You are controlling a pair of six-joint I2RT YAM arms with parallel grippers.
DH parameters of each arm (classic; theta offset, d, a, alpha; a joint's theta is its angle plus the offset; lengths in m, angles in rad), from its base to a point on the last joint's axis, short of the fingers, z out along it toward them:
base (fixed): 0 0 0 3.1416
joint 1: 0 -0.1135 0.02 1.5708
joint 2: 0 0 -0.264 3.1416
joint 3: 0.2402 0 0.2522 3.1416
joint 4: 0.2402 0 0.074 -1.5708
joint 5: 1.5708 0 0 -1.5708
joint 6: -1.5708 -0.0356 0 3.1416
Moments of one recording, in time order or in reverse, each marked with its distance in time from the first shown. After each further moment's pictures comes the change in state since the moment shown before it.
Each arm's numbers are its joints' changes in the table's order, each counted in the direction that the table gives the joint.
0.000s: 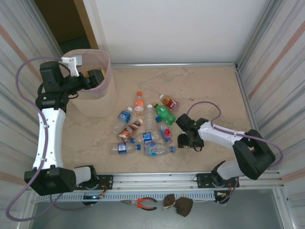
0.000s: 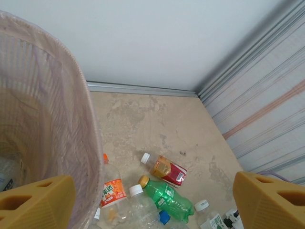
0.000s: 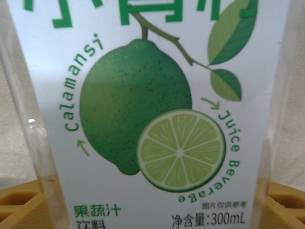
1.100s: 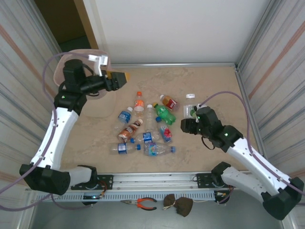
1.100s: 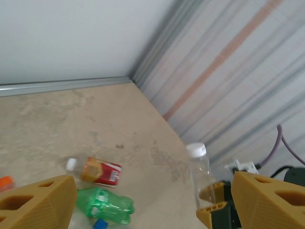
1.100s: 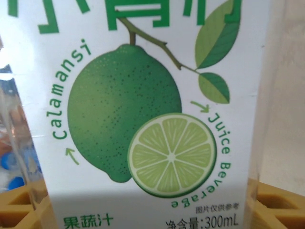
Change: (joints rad) left arm 0.340 0.016 -0.026 -0.203 0.009 0.109; right arm 0.041 -0.569 0.082 -0.081 0.008 0.095
